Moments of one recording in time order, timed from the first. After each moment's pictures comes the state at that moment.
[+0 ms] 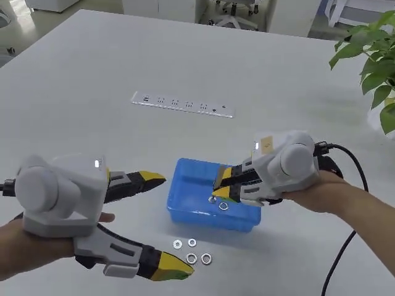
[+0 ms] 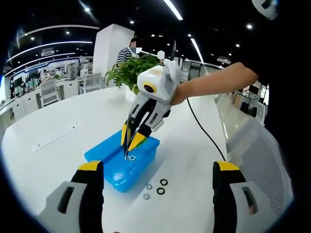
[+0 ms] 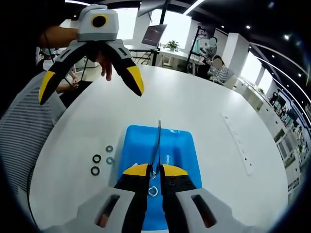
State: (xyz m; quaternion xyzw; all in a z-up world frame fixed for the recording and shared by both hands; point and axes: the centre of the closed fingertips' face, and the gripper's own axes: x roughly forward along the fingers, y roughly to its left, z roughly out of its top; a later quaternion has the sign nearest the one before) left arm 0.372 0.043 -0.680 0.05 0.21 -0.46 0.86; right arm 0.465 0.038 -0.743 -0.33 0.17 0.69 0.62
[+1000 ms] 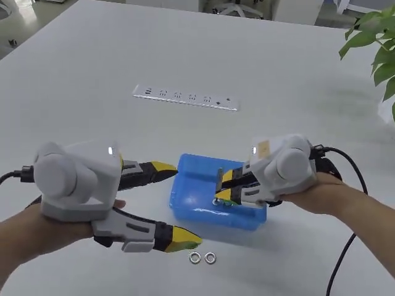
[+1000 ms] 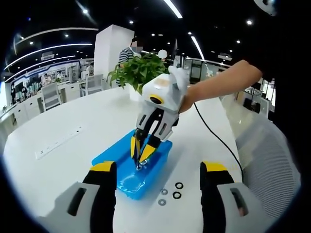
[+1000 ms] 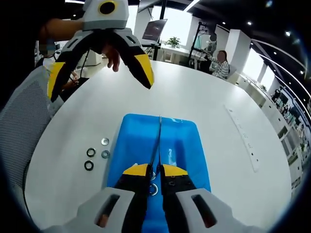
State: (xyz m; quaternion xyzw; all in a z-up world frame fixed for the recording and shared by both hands) left arm 0.408 0.050 -0.691 0.09 0.21 -0.45 0.87; right arm 0.469 0.038 -0.767 -0.34 0.18 0.70 0.61
